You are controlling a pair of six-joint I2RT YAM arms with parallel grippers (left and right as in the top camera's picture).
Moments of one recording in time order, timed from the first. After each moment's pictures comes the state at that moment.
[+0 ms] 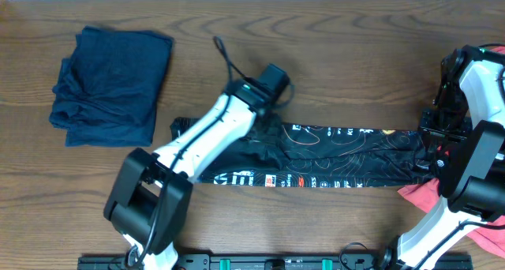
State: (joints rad) left arm -0.59 1.86 1.39 -0.98 0.08 -0.46; right arm -0.30 1.99 1.54 -1.46 0.21 0.18
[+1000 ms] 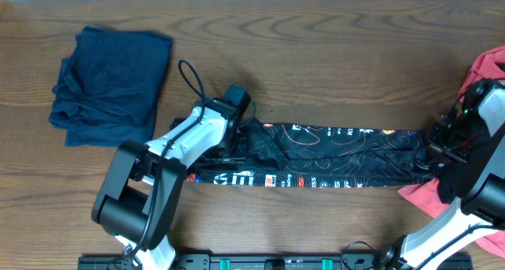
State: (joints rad) left arm -0.46 1.84 1.07 -0.82 0.09 -0.45; right arm -0.49 1.99 1.31 -1.15 -0.04 0.10
